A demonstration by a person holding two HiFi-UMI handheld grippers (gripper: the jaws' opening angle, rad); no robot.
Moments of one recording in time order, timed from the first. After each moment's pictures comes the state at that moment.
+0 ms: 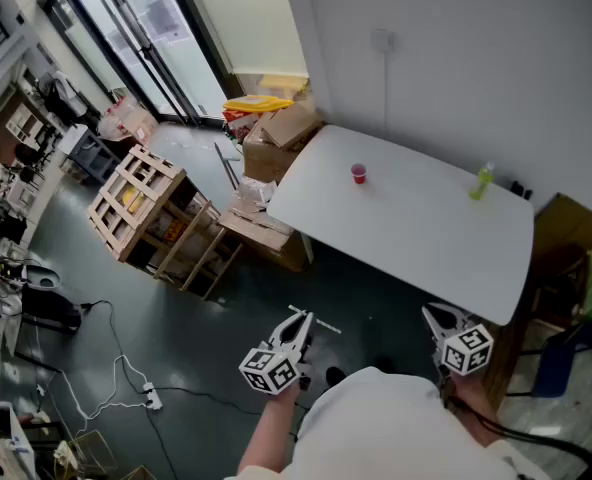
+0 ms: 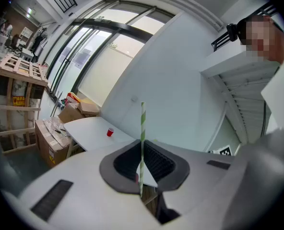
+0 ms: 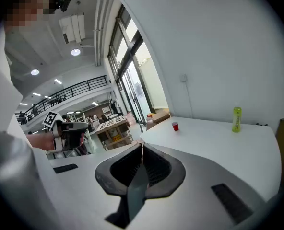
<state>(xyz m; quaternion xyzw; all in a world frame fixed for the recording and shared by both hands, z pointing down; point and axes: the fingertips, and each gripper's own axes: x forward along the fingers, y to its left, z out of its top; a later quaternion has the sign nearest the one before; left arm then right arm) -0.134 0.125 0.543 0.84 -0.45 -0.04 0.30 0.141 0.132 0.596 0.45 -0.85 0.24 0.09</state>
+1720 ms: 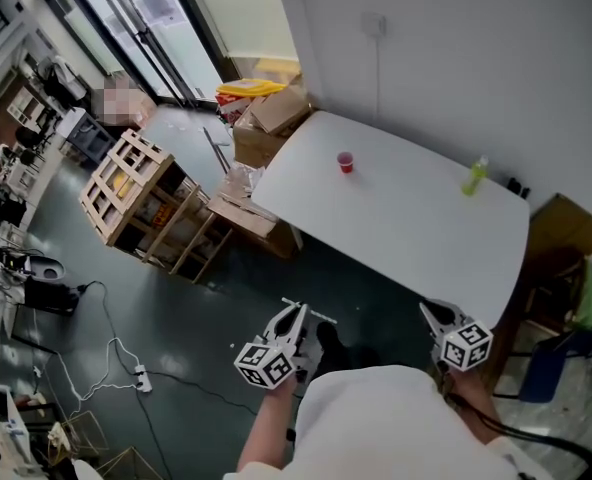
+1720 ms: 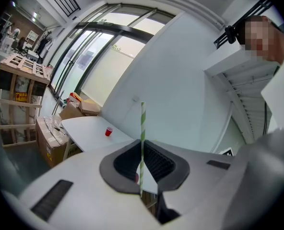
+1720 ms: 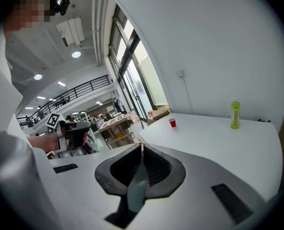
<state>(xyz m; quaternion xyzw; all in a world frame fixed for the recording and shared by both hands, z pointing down) -0.074 0.114 0.553 0.83 -0.48 -0.05 0.30 0.203 0.120 0.611 0.42 -0.86 0.26 0.10</state>
